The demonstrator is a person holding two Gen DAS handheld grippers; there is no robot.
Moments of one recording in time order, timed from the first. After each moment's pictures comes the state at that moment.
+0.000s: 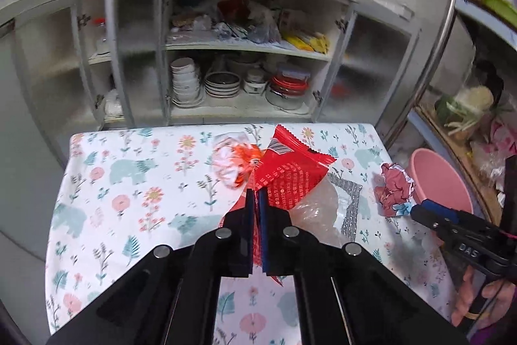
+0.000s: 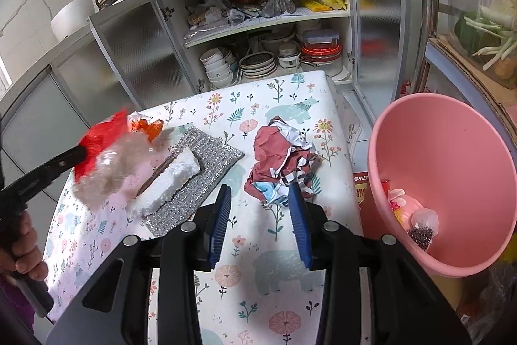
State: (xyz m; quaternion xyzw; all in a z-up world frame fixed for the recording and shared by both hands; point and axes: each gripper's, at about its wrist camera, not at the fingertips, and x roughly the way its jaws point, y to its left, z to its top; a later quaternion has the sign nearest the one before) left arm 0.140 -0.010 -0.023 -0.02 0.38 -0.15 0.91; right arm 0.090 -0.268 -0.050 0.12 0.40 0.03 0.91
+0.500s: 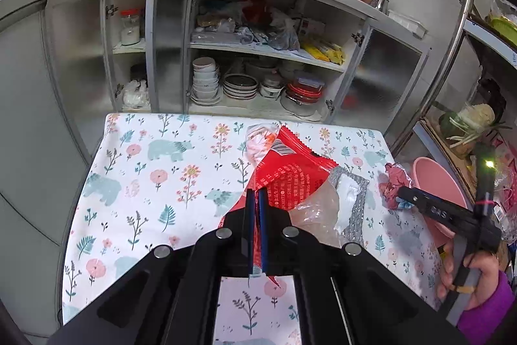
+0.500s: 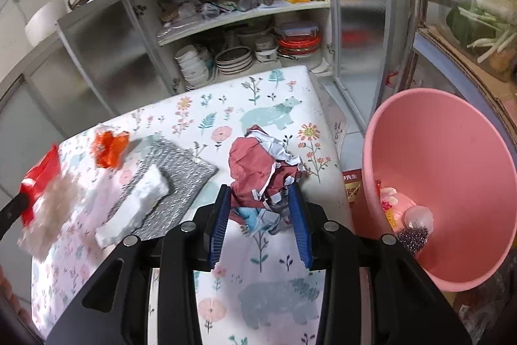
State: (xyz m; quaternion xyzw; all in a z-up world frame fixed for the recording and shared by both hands) left arm 0.107 0.027 -0.016 -0.05 0.38 -0.12 0.92; right arm 0.123 -0.273 -0.066 0.13 0.42 -0.03 0.90
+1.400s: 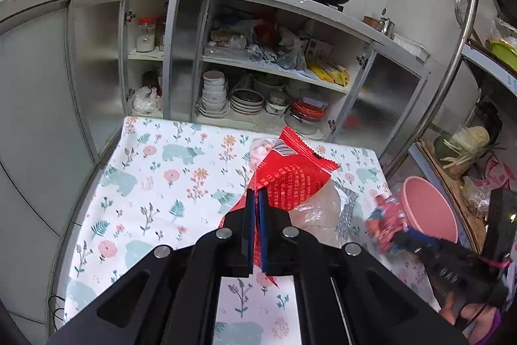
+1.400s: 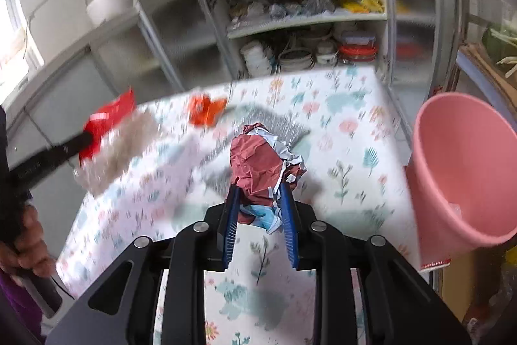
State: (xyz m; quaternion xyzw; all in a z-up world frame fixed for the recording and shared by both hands) left arm 0.074 0.034 0.004 -0.09 0.35 -0.10 0.93; right arm 0.055 -0.224 -0.038 0.11 0.41 0.11 0.90
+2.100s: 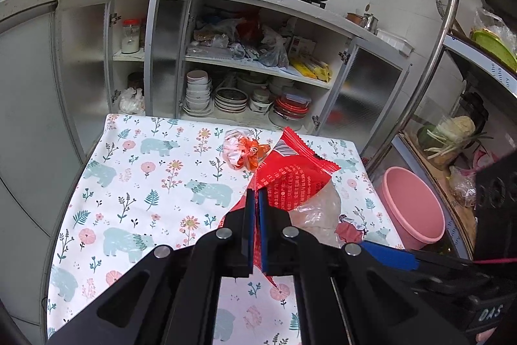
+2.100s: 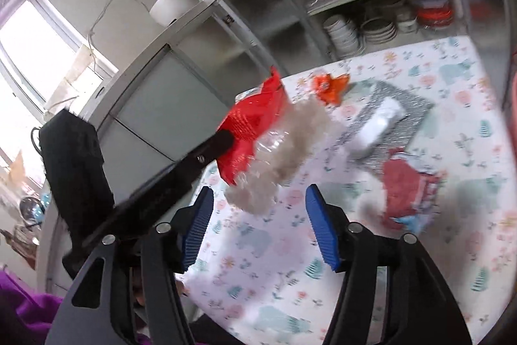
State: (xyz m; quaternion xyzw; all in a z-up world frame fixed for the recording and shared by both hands) left arm 0.054 0.010 0.007 -0.08 0.34 -0.13 0.93; right arm 0.053 -0.171 -0.005 0.23 0.42 0.29 0.83
